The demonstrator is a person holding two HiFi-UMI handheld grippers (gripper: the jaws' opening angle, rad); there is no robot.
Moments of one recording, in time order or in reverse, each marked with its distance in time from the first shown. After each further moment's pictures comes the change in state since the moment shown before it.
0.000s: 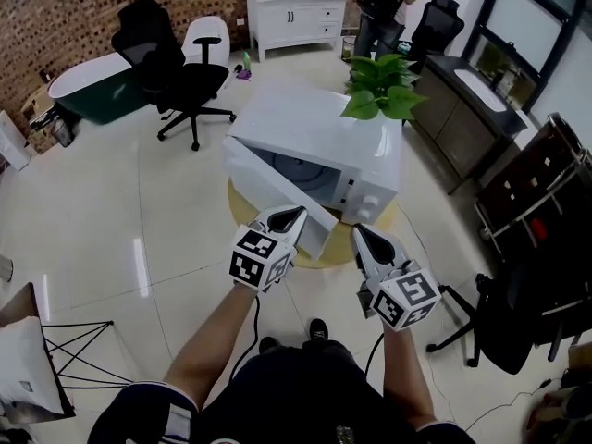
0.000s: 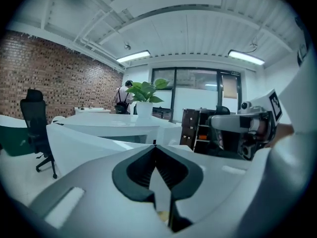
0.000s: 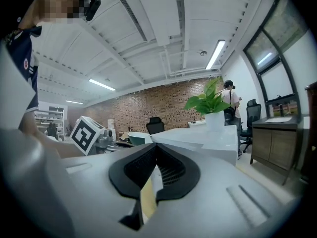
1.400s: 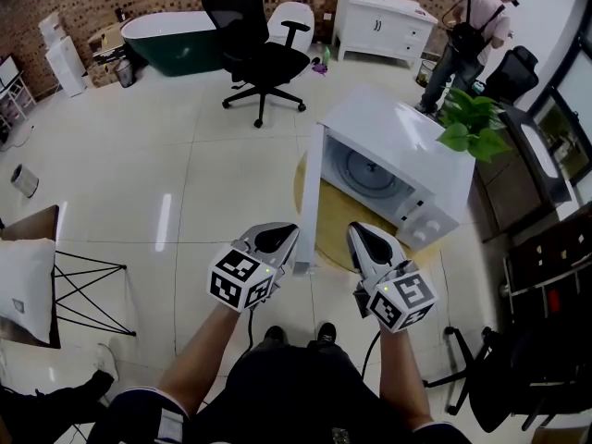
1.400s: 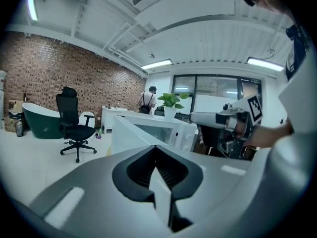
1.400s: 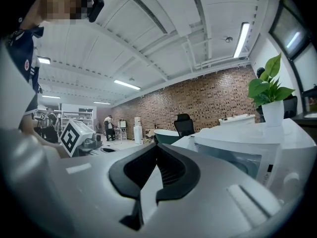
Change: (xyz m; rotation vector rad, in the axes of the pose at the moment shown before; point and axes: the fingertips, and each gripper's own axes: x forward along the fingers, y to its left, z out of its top) left arm -0.163 0.054 -0.046 -0.138 -0.060 0.216; right arm 0.080 0.129 -0.003 -0.053 0.041 0.316
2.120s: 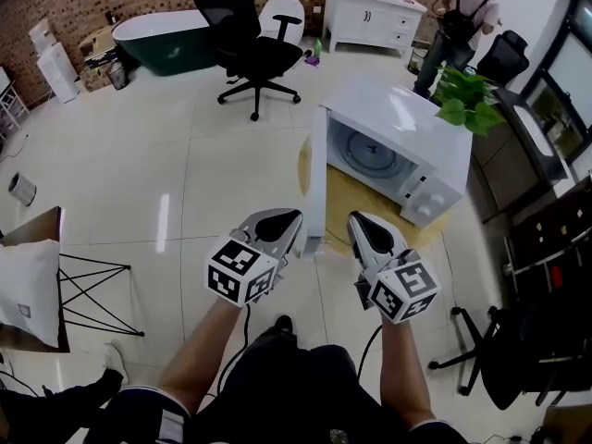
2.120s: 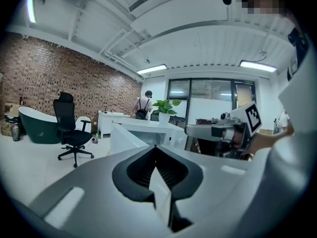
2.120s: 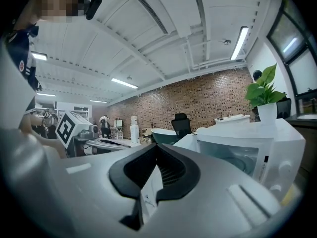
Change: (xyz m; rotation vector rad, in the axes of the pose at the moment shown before) left arm -0.040 -0.016 0.018 0.030 -0.047 -0.037; right arm -0.011 0.038 -0.006 0.003 0.009 -0.054
